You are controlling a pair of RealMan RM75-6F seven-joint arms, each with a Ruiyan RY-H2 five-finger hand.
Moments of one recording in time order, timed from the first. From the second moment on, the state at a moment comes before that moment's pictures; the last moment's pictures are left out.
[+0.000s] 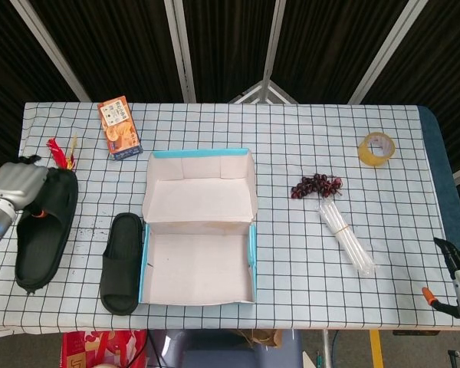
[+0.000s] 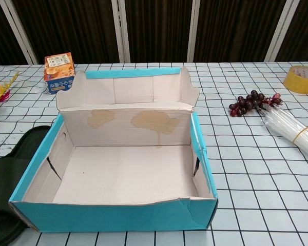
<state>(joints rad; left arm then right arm) -1.21 -0.62 0.35 -1.94 0.60 0.78 0.32 0.02 -0.91 0.00 -1.70 -1.47 1.40 0.15</state>
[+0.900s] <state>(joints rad) -1.04 -0.99 0.06 -1.84 1.83 1.28 0.82 -0.01 -0.90 0.00 -1.67 -1.48 1.43 0.24</state>
